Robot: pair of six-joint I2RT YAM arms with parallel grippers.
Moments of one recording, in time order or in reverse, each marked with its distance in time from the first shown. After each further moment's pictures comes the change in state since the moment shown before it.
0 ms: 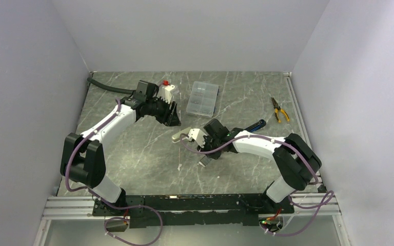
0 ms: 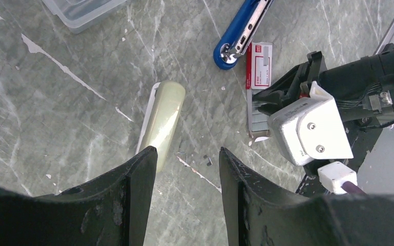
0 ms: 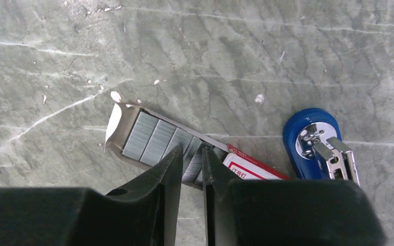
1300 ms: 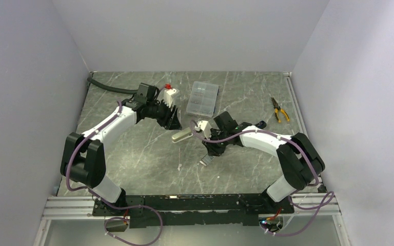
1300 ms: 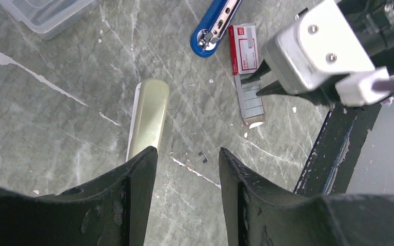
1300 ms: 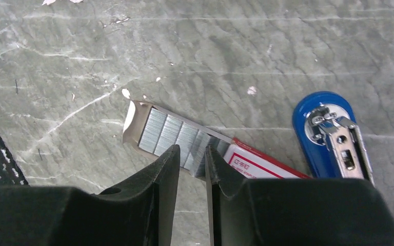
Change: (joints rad) left arm -0.004 0.001 -0.037 0.015 0.080 0.084; right arm -0.176 -0.011 0.019 -0.017 -0.244 0.033
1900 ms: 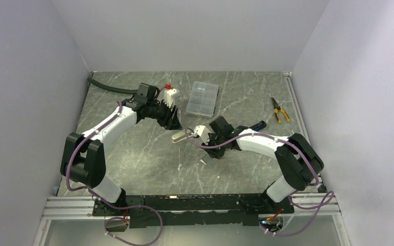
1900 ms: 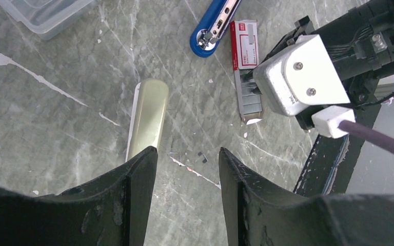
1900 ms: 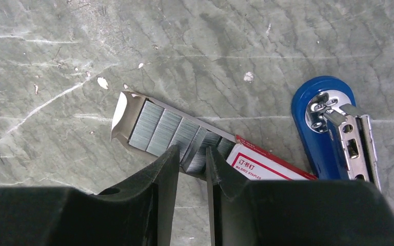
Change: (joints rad) left arm -0.002 0.000 0.000 0.000 0.000 0.000; right arm 0.089 -0.002 -0.026 0.001 0.174 -0.009
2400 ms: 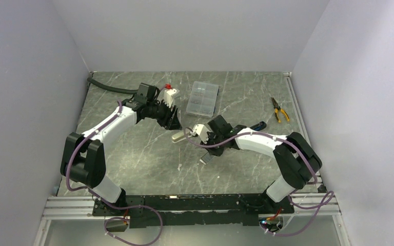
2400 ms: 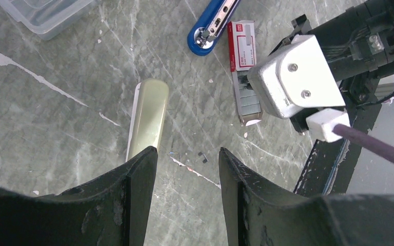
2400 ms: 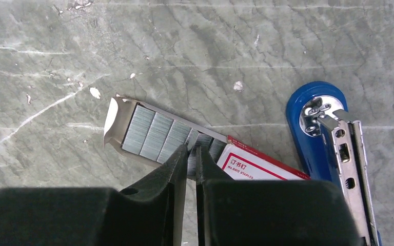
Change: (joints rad) left arm 0.000 0.000 0.000 0.000 0.000 0.002; right arm 0.017 0.018 0.016 0.010 0.050 -0.004
